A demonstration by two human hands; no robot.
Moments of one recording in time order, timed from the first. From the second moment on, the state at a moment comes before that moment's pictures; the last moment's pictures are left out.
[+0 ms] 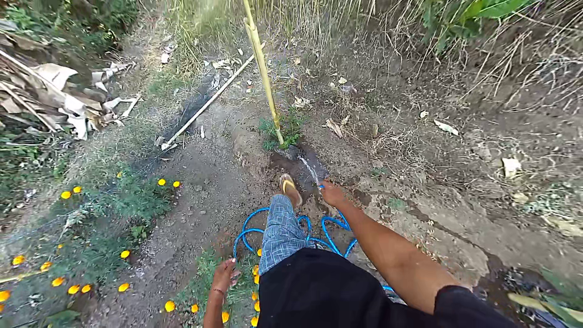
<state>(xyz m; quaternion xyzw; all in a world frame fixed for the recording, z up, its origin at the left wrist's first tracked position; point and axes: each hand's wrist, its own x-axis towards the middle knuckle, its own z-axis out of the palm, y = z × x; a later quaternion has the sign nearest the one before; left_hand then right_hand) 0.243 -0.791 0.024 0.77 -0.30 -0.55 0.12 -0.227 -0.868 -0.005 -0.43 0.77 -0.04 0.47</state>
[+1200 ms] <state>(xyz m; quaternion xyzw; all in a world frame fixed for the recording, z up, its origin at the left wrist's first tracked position) 0.208 -0.801 -0.034 0.78 -0.32 -0.54 0.04 -0.213 -0.944 -0.070 -0.54 0.62 0.10 0.55</state>
